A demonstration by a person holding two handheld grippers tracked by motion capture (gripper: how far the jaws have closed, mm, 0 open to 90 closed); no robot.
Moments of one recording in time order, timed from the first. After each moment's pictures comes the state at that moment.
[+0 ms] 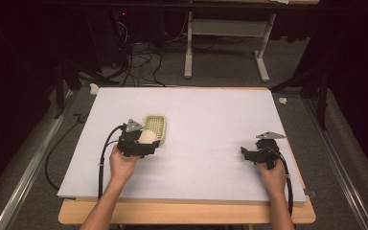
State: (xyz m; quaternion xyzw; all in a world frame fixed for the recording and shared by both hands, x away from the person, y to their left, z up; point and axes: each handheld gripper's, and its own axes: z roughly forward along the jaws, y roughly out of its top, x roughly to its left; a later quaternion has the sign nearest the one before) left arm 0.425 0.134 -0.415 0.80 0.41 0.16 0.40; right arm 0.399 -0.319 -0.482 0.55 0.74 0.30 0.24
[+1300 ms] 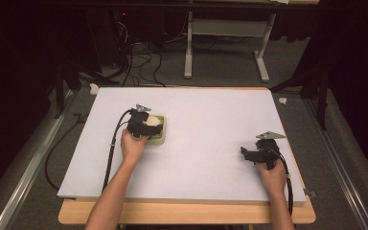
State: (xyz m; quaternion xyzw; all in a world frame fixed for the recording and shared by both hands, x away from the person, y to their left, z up) left arm 0.503 0.114 -0.440 0.79 0.46 0.17 0.37; right arm 0.399 -0.319 -0.482 0.54 0.74 0.30 0.24
